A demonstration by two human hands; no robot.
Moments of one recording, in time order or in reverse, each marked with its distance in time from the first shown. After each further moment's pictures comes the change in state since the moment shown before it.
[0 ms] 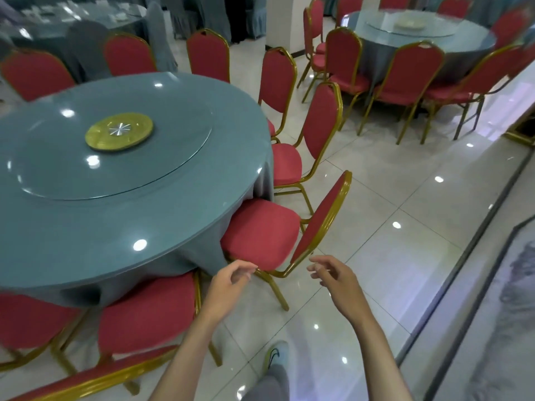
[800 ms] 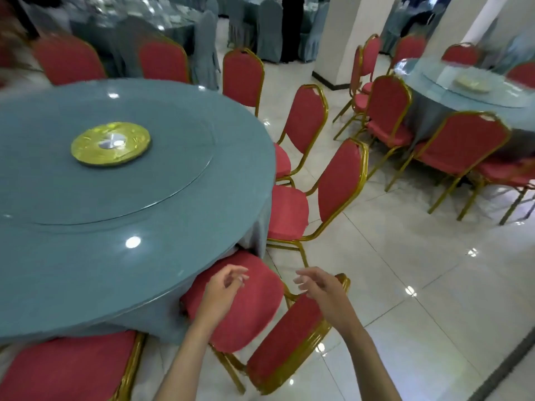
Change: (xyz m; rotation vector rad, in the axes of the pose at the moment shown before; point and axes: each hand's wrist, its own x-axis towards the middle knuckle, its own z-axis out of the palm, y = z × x) left_hand 0.311 0.069 0.080 -0.185 0.308 -0.161; right_hand 0.367 -0.057 -0.098 -0.226 -0.325 -0.135
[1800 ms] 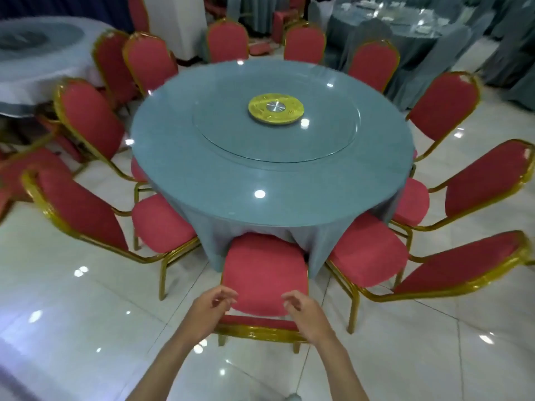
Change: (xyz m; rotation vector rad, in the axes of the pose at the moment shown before) left_hand -0.108 -0.024 0.187 0.001 0.633 -0.341; right_hand 0.129 0.113 -0.059 -0.361 -0.857 -0.269
